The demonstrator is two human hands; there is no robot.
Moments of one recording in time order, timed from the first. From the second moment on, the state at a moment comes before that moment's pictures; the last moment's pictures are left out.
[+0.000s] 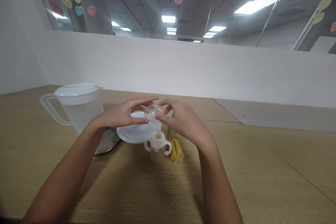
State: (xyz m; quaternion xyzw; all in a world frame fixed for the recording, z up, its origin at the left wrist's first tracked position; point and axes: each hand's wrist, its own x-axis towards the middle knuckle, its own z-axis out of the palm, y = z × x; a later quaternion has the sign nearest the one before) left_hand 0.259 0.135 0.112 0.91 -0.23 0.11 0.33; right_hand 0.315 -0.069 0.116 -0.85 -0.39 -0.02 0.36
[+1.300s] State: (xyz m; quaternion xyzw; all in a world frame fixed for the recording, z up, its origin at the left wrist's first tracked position) left_hand 0.283 0.117 0.084 0.93 -0.22 -0.04 0.28; right_hand 0.318 -0.054 0.102 -0.88 -0.46 0.06 0.12
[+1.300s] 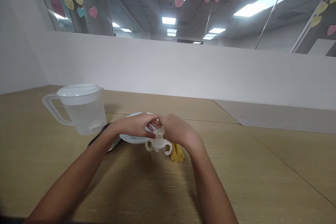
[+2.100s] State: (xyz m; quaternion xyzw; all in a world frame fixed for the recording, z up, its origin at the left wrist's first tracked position) left_hand 0.289 0.121 0.080 0.90 -0.21 -0.09 0.37; right_hand 0.315 -0.047 0.105 -0.89 -0.44 0.09 0.10
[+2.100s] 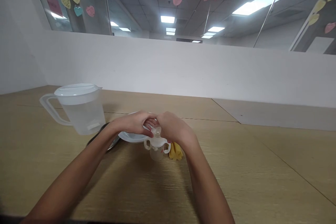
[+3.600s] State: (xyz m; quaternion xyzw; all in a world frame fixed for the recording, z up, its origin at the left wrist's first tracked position) left_hand 0.282 0.119 0.082 0.98 -0.16 -0.10 0.09; right_hand 0.337 -0.053 0.099 -0.86 -0.41 0.22 0.20
